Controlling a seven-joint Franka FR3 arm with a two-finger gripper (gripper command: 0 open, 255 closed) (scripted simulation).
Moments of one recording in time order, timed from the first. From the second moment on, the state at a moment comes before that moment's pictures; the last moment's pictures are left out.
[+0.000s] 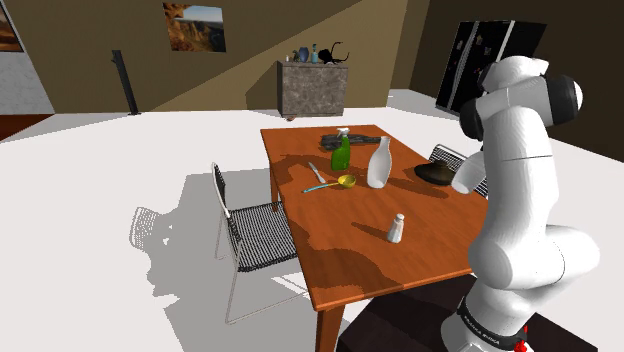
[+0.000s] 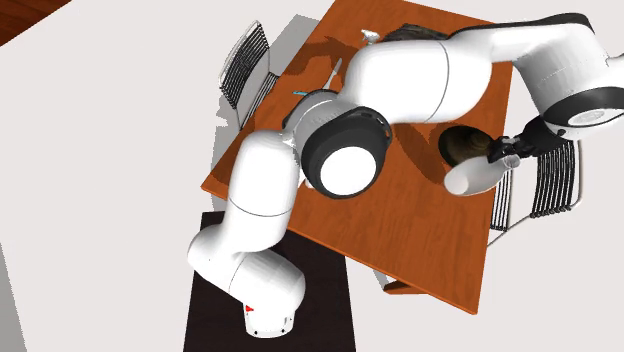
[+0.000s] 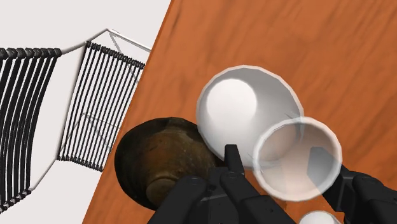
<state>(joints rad) -0.54 0.62 -1.02 -1.36 0.62 1.68 -1.51</state>
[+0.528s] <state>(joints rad) -0.52 0.64 -1.01 -1.44 0.64 1.76 -1.53</state>
